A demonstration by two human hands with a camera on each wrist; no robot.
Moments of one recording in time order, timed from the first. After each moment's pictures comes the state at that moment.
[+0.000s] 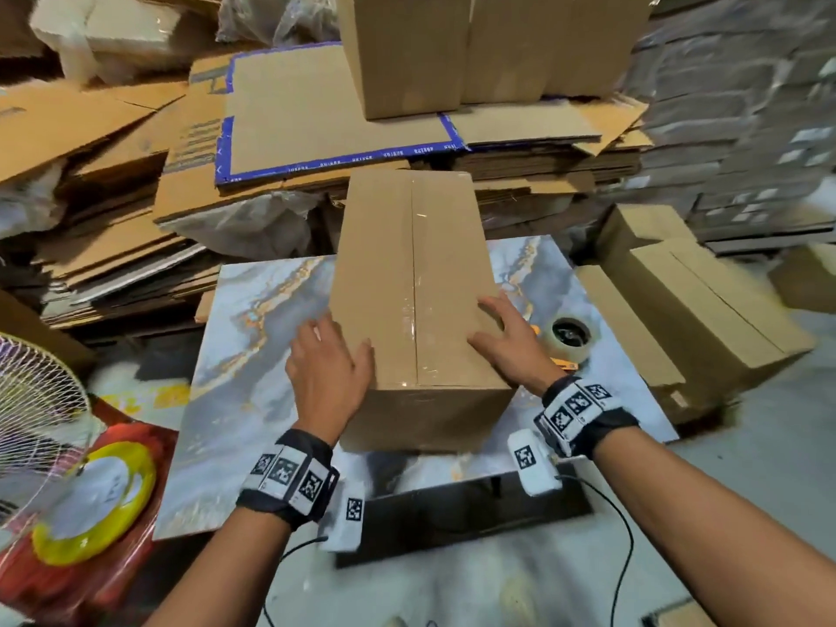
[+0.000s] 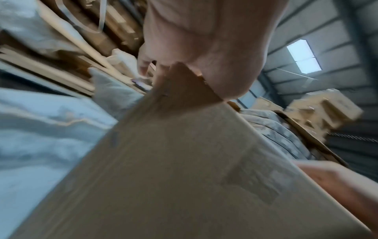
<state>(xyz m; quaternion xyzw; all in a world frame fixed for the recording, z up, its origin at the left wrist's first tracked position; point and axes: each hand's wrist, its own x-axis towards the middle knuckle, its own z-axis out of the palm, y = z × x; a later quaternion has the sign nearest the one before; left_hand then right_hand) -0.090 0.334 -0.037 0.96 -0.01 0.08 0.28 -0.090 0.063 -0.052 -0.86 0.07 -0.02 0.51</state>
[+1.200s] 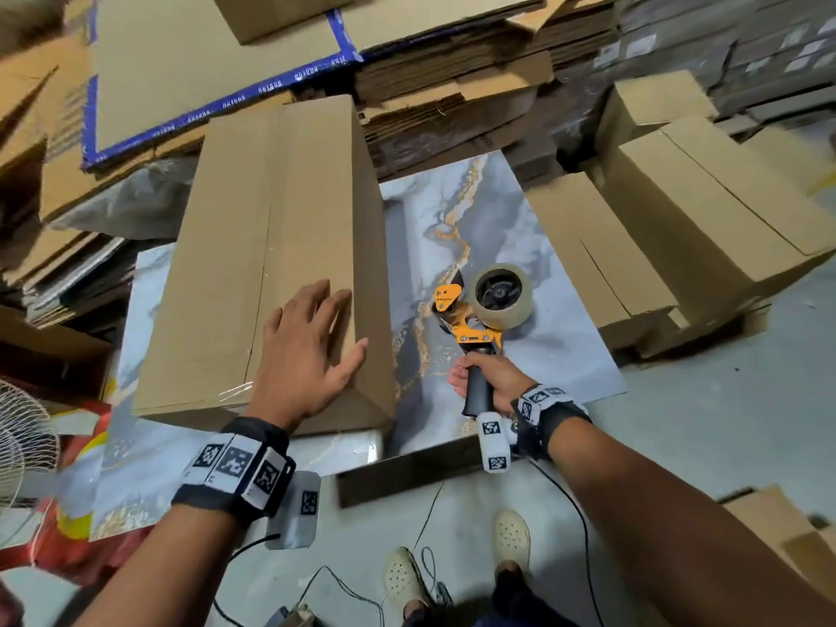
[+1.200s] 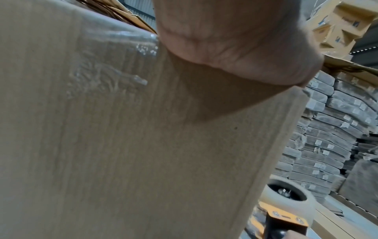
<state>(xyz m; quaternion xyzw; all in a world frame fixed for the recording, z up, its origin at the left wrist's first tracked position) -0.083 0.179 -0.046 0.96 -0.25 0.05 0.14 -0.126 -0.082 -0.202 -0.41 0.35 0.23 0.81</state>
